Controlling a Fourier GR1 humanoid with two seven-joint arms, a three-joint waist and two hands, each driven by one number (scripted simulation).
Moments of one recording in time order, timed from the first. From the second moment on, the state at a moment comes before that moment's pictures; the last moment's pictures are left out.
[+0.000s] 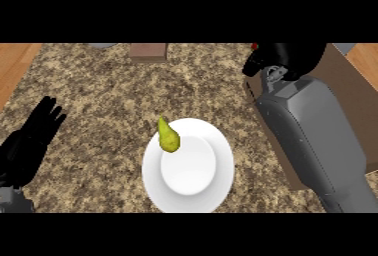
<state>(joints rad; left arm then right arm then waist) -0.04 0.22 0.24 -1.65 0.22 -0.13 0.29 -0.94 -0.15 0.19 -1.41 1.24 0.22 1.05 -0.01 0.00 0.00</state>
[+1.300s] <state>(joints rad) -0.04 0.18 0.21 -1.66 0.19 -0.12 0.28 -0.62 -0.20 -0.09 -1.19 1.08 -0.01 0.77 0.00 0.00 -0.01</state>
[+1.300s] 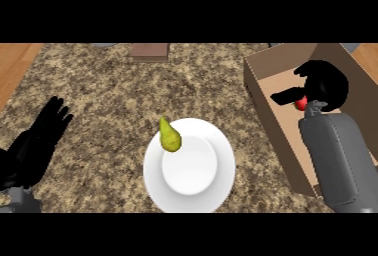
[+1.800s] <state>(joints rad) -0.04 0.19 0.23 -1.66 0.19 -0.12 0.29 -0.56 -0.16 -0.17 -1.32 0.98 -0.32 0.65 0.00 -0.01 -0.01</state>
